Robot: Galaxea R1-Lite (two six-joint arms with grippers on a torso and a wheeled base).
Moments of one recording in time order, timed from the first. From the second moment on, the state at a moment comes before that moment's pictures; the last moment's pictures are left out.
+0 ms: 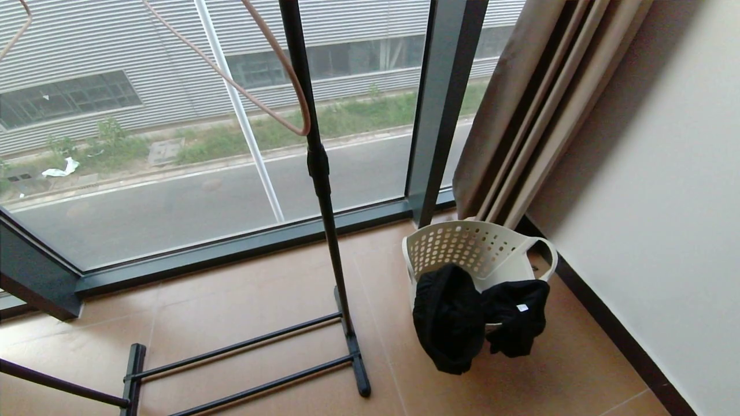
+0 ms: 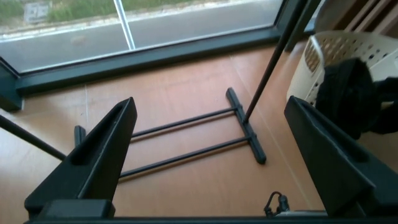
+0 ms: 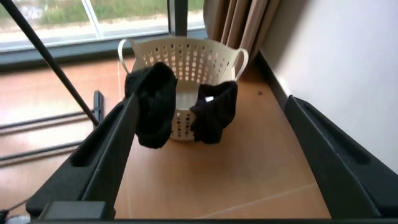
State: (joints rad) left arm 0.00 0.00 -0.04 0.11 0.00 0.00; right arm 0.00 0.00 -0.03 0.06 0.01 -0.02
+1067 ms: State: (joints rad) left arm 0.00 0.00 -0.04 0.11 0.00 0.01; right arm 0.00 0.01 -0.04 0.07 0.02 -0.02
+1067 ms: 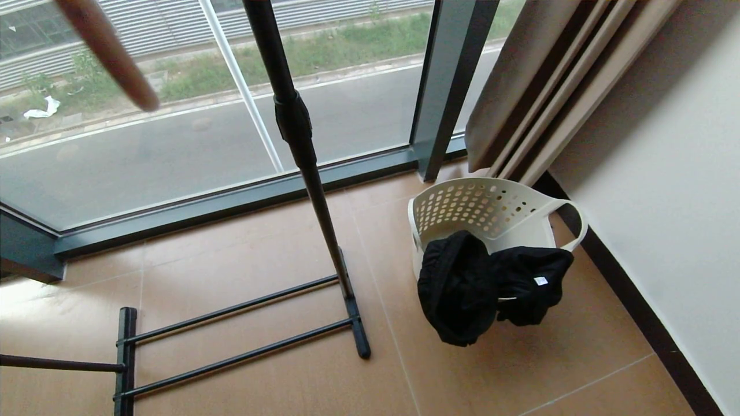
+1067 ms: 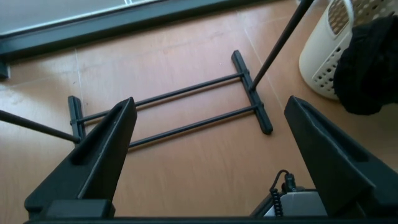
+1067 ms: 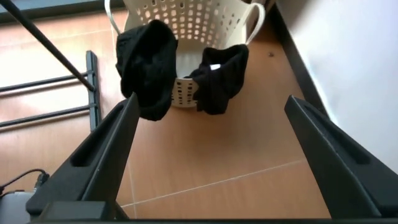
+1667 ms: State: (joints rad) left arm 0.00 0.00 -0.04 0.11 0.00 0.01; right arm 0.15 0.84 -0.26 -0.16 0.05 -0.20
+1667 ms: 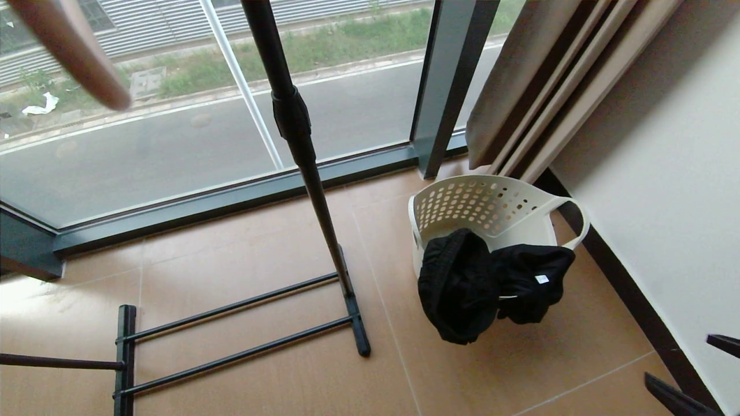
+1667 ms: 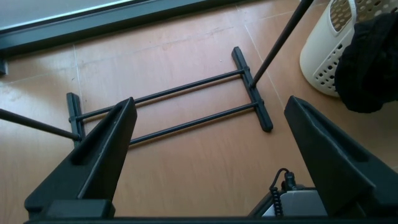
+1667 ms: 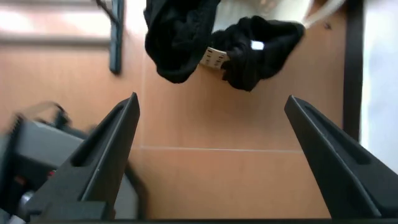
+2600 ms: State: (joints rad) left arm 0.00 0.00 -0.04 0.11 0.00 0.00; right arm 0.15 2.06 -1.00 -0.60 0.07 -0.99
